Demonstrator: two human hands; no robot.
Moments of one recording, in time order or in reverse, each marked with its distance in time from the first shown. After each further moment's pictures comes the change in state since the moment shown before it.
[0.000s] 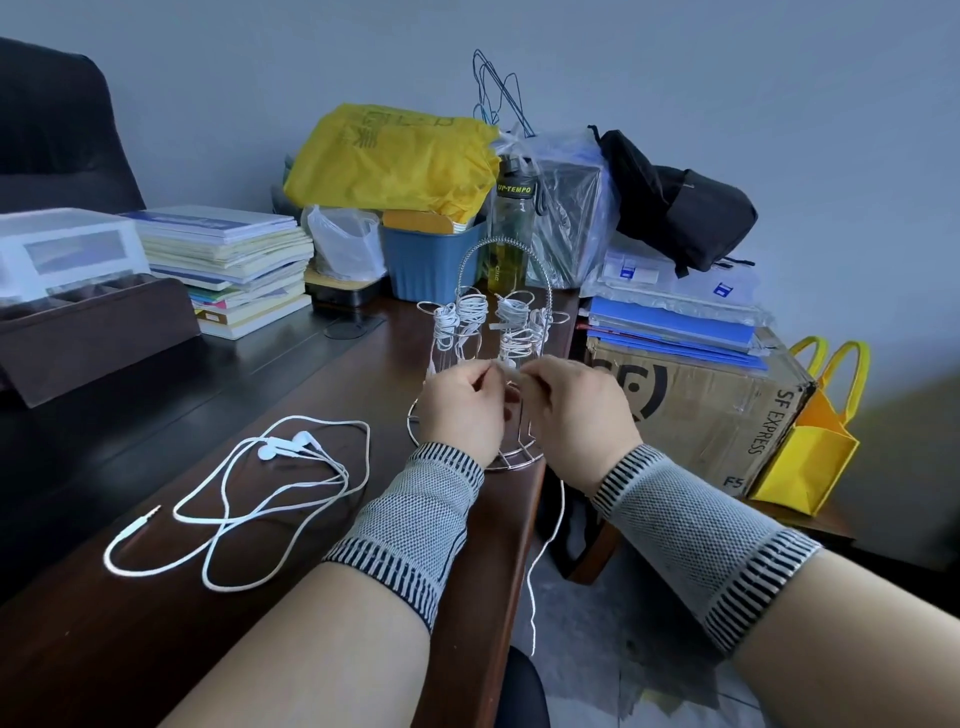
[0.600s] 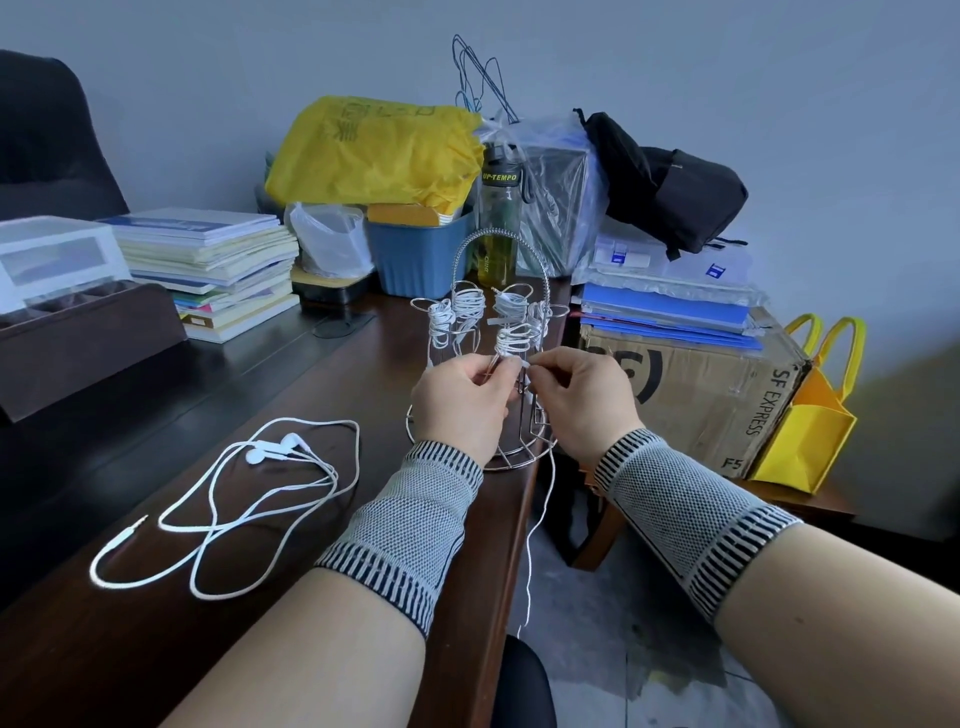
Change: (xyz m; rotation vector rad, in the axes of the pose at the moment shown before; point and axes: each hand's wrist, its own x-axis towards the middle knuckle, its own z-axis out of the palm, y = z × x) left_hand -0.010 0.013 0.006 0.051 0.029 -0.030; right_hand 0.005 0.028 0.009 0.316 0.017 0.318
